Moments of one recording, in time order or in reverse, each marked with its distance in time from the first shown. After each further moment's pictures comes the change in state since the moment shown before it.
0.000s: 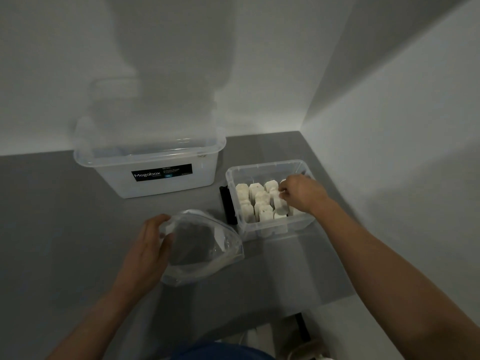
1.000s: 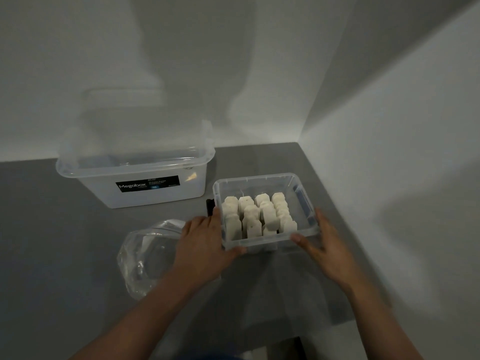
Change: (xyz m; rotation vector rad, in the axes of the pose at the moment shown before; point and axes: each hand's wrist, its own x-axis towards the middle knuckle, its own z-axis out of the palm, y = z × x) left_hand 0.061 0.118 0.084 0.437 -0.175 -0.009; right_hand -0.115 0.047 0.039 0.867 0.156 0.190
